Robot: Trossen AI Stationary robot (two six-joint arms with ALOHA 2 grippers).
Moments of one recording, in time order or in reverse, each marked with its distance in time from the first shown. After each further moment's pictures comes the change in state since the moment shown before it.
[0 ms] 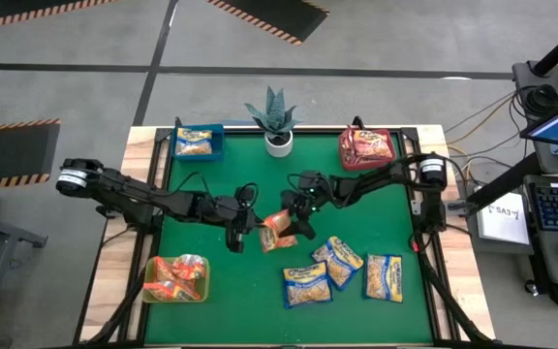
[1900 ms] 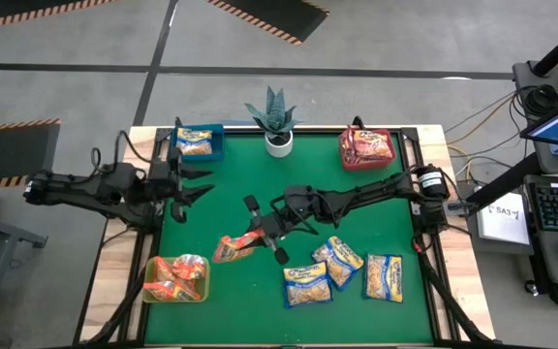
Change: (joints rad) left arm -0.019 -0.840 -0.048 -0.125 -0.200 -0.277; right arm 0.246 0.020 0.473 -0.043 0.257 -0.453
